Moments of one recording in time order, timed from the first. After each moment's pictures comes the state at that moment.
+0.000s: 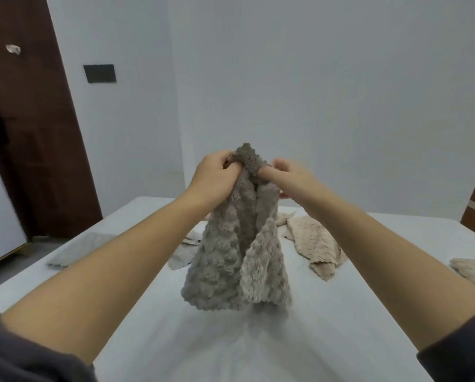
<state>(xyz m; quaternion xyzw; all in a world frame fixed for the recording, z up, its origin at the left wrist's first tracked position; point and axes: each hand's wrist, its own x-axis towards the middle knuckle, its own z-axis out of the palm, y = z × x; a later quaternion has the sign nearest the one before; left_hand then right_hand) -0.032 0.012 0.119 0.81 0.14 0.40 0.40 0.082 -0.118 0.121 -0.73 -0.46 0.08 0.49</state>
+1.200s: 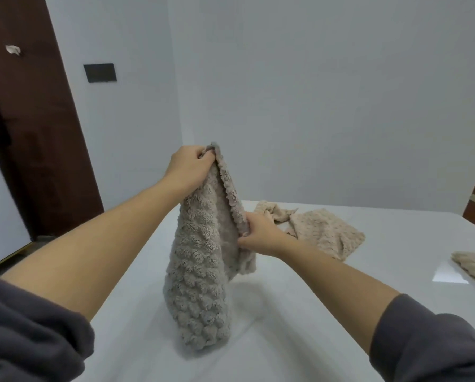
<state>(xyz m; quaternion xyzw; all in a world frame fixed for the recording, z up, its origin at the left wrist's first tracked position) -0.051 0.058 0.132 0.84 0.26 0.39 0.27 0.069 -0.068 0.021 -0.77 -0.53 0.12 0.34</state>
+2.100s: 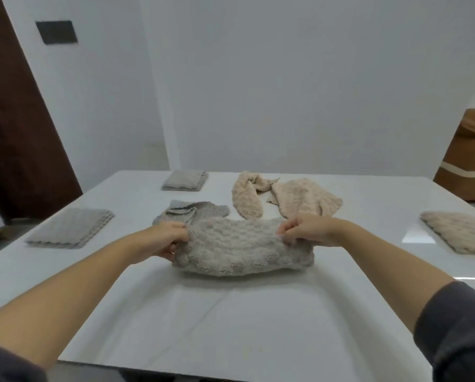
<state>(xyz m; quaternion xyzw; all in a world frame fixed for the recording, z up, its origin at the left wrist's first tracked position) -0.100 0.065 -0.017 0.79 0.29 0.00 0.53 0.143 -0.182 -0.015 -0.74 -0.41 0.42 0.33</state>
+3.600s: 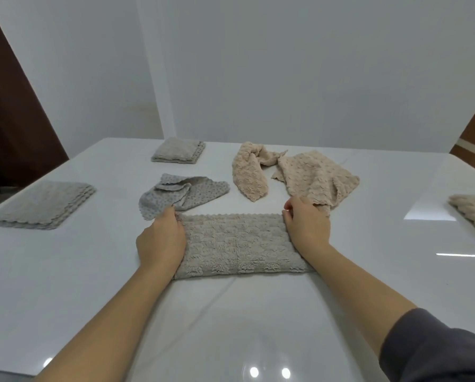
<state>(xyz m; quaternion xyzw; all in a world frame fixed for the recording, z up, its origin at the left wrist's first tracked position) -0.055 0.059 -0.119 0.85 0.45 0.26 0.04 0.143 -0.131 -0.111 -0.92 -0.30 -0.13 0.21</state>
